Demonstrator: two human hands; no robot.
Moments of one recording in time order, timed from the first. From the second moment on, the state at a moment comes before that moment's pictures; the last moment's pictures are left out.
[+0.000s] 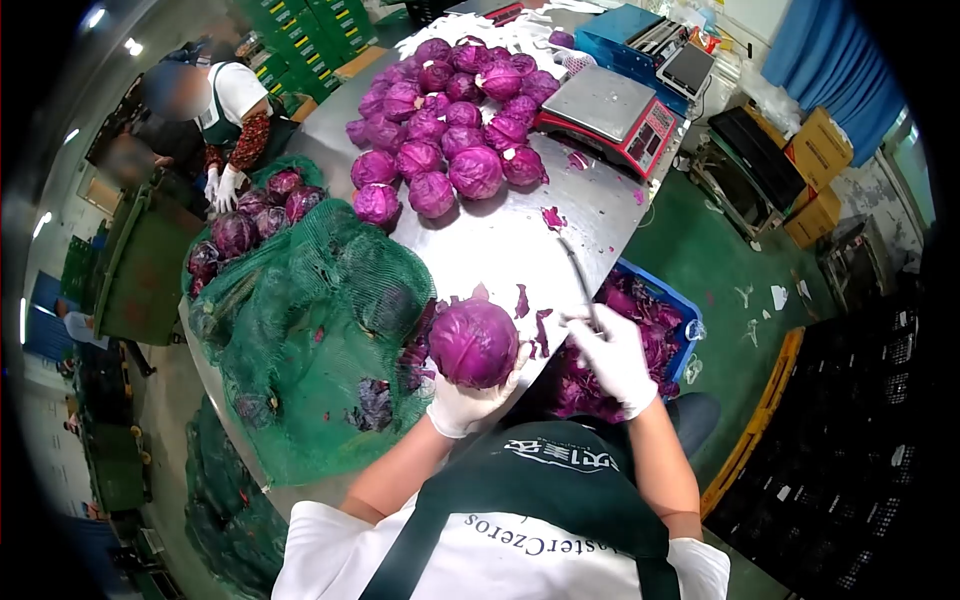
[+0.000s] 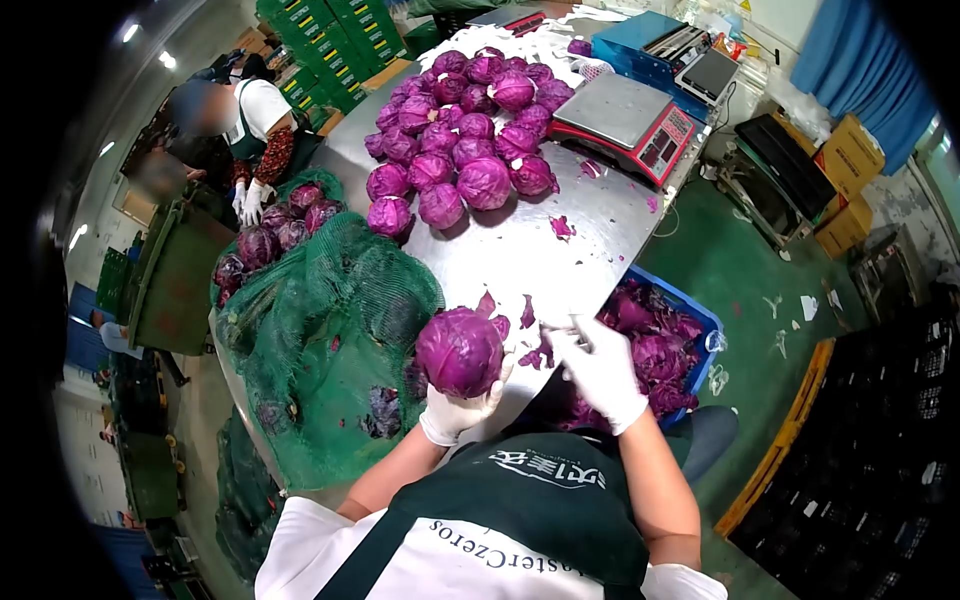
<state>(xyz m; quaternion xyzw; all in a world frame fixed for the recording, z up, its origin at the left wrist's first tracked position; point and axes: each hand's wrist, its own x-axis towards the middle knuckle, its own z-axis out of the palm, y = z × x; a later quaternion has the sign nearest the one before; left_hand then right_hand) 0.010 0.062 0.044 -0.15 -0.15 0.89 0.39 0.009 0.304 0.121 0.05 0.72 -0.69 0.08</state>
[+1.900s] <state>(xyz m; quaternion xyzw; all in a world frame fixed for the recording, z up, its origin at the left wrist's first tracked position) -0.146 -0.255 -0.048 -0.36 0.87 0.26 -0.20 0.027 0.287 -0.061 0.19 0.71 -0.62 0.28</state>
